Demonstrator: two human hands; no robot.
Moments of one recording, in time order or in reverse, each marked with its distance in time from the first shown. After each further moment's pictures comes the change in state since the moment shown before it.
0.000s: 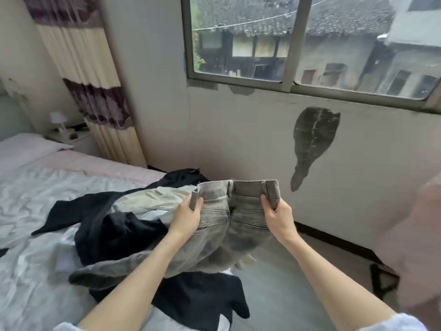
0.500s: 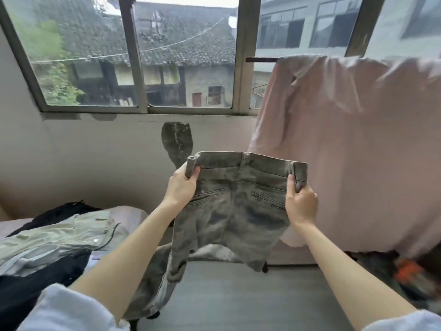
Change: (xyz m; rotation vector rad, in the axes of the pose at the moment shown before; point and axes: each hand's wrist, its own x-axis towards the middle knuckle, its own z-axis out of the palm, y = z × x) left_hand -0.240 0.239 0.200 -0.158 -0.307 0.515; right_hand -0.233 0.007 -0.422 -0.333 0.972 0.006
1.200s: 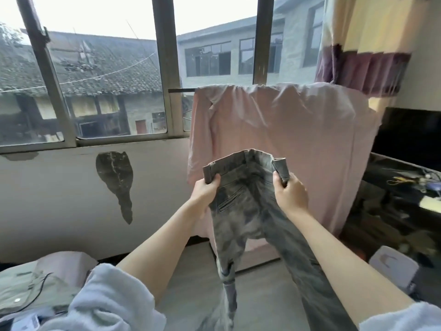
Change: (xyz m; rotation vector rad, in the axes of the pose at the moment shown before) left_hand -0.087 0.152 0.151 -0.304 -0.406 -0.174; right_hand 0.027 0.017 -0.208 -0.172 0.062 -0.049
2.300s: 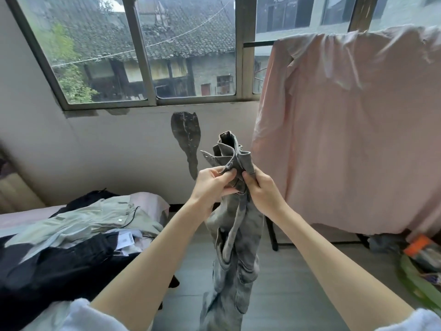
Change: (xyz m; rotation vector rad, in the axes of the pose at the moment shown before) left_hand -0.078 -0.047 -0.119 -0.290 0.052 0.041; right_hand -0.118 -0.104 0.115 0.642 -0.767 -0.226
